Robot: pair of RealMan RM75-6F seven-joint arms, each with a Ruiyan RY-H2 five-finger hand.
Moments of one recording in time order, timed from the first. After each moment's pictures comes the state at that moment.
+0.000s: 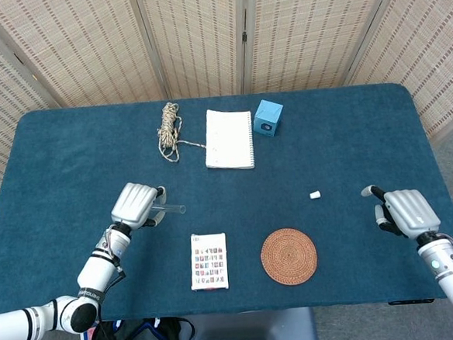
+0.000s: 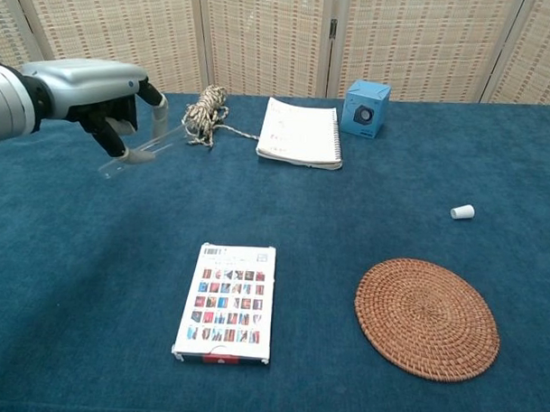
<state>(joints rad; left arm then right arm) -0.84 -1.37 -0.17 -1.66 0.94 1.01 0.52 0.37 -0.94 0.10 -1.79 -1.23 0.99 -0.06</state>
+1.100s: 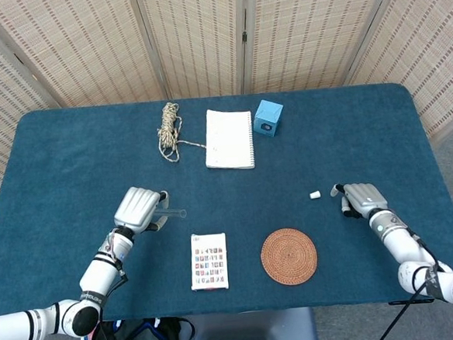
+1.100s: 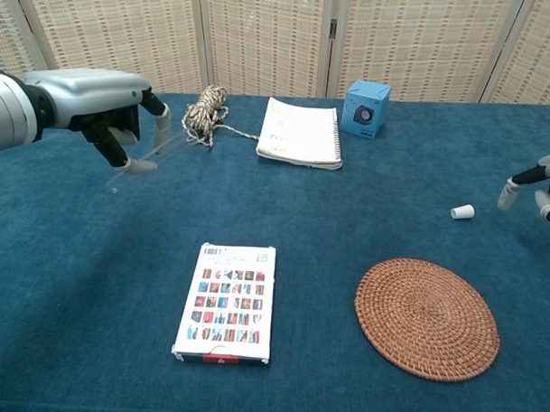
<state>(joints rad) -0.84 -1.38 -0.15 -1.68 0.92 1.02 0.54 0.68 -1.27 0.09 -1.38 -0.85 0.59 -0.16</state>
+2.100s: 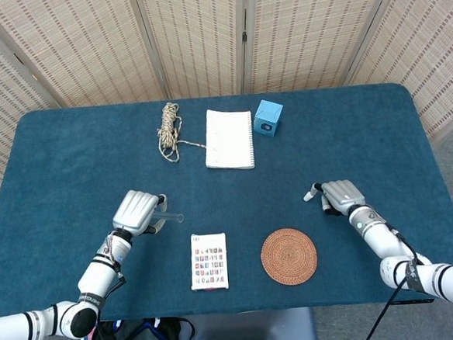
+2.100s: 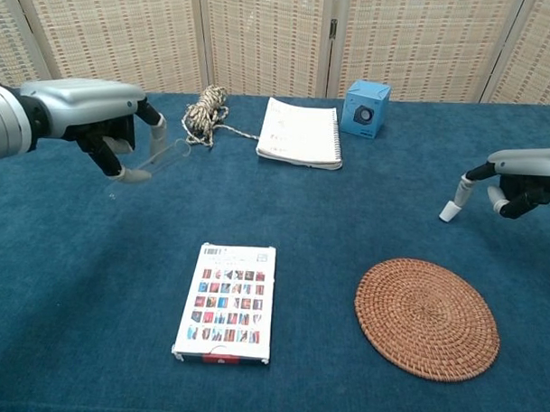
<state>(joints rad) -0.83 -1.38 -0.13 -1.67 0.93 1.01 0.52 0.76 -1.32 0.06 -1.38 -0.86 0.61 -0.20</state>
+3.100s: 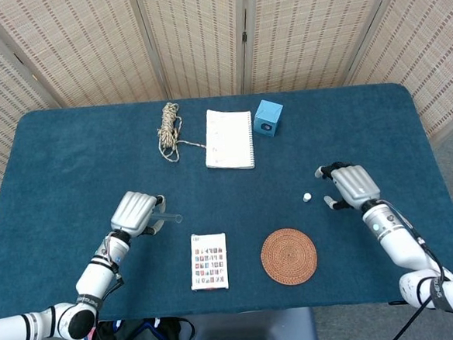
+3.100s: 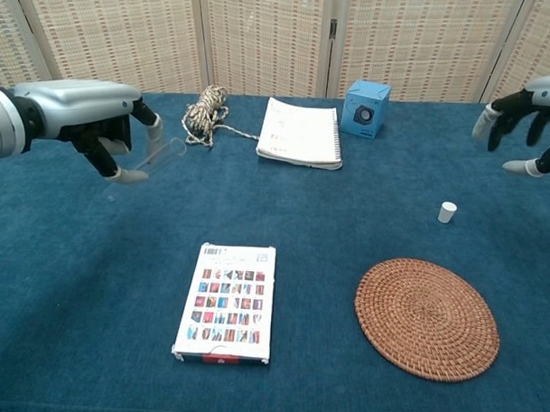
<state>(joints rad) -0.82 -1.37 -0.13 -1.68 0.94 1.01 0.51 0.68 -1.18 0.09 -1.58 -1.03 0.88 -0.16</state>
